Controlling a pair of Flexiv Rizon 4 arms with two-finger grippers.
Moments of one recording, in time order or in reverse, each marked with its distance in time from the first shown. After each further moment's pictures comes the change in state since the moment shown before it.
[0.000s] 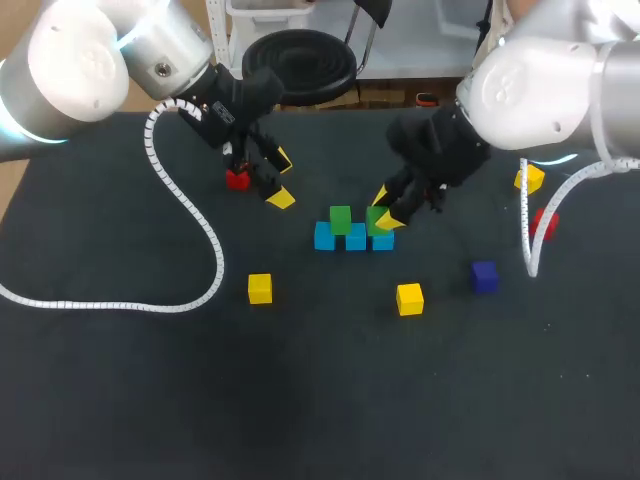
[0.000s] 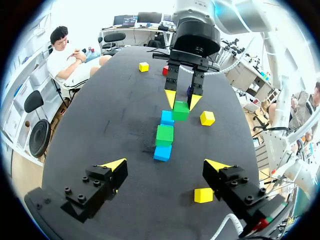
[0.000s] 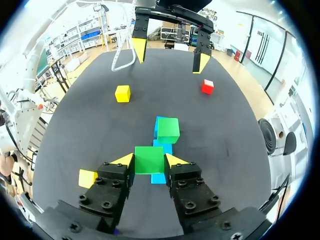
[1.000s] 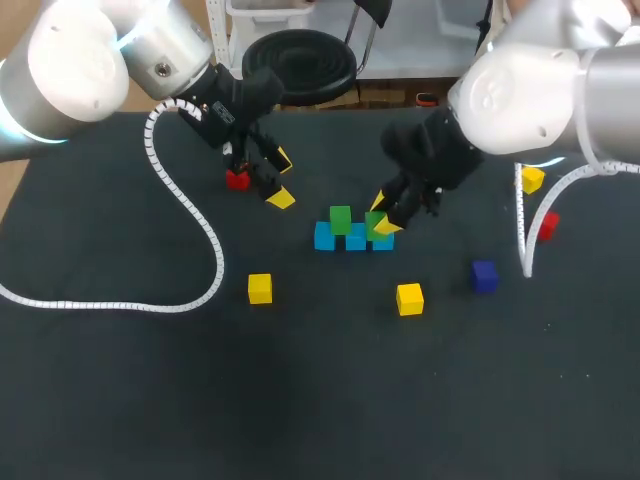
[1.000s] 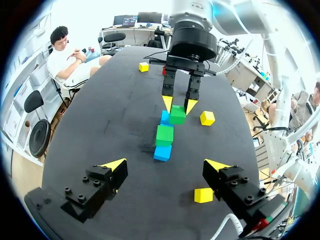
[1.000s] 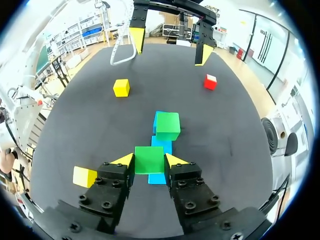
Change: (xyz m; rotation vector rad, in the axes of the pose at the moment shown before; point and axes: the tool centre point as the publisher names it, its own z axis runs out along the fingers) left arm 0.000 0.000 0.000 0.000 0.000 0.000; right arm 0.007 -0.005 0.010 -0.013 0.026 -0.016
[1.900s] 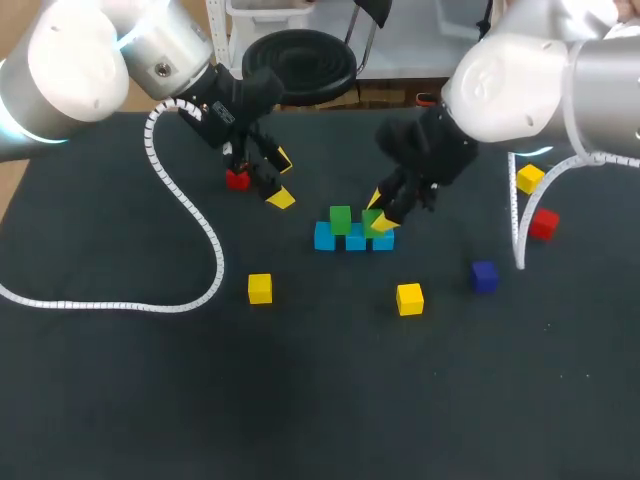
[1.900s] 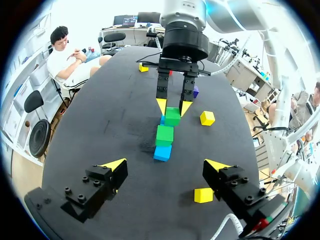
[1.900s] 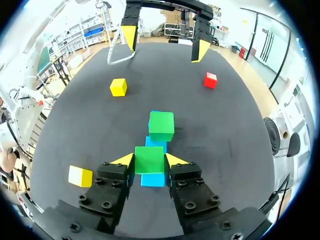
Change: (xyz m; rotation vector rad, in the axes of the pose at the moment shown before) left arm 0.000 0.000 0.000 0.000 0.000 0.000; right arm 0.000 -0.008 0.006 -0.027 0.003 0.003
